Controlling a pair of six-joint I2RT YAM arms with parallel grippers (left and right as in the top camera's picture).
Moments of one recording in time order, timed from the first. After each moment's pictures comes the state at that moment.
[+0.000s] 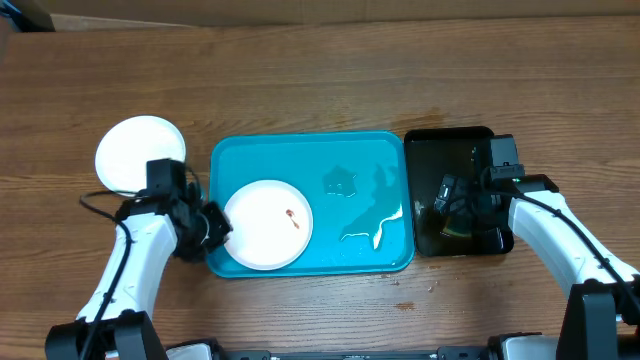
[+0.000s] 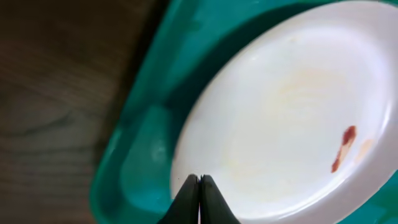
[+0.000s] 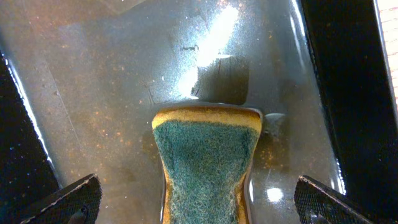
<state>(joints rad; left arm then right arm) 0.13 1.42 0.78 -0.78 0.25 -0.42 0.09 1.52 0.82 -0.60 0.01 0.38</state>
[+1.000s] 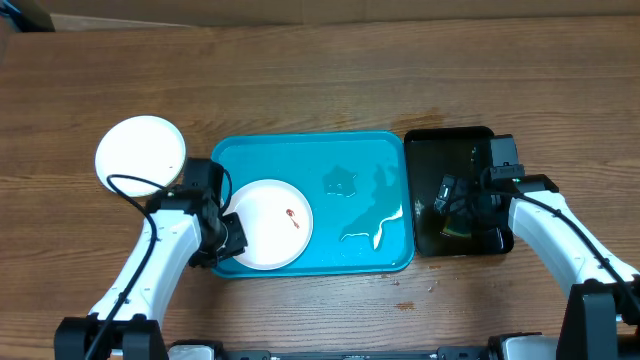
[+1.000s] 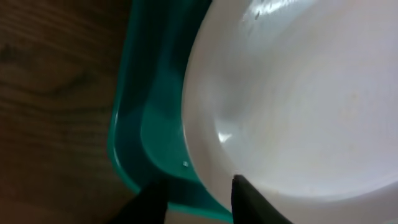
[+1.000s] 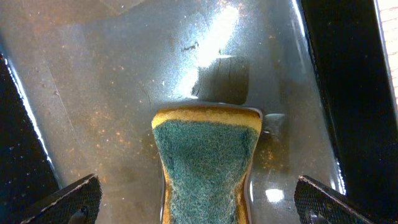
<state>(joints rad) -0.05 1.42 0.79 -0.90 0.03 -0.44 0.09 1.52 0.82 -0.60 0.01 0.38</state>
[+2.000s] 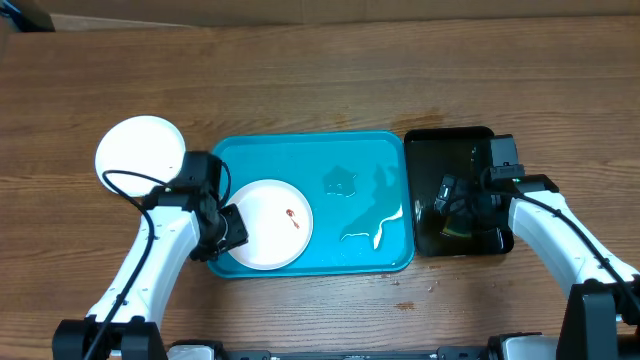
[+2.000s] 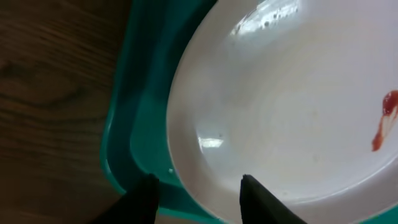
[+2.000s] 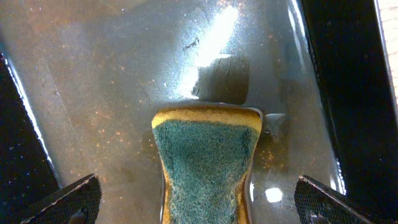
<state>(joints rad) -0.05 1.42 0.81 -0.89 0.05 -0.47 0.09 1.52 0.82 -0.60 0.01 0.38</state>
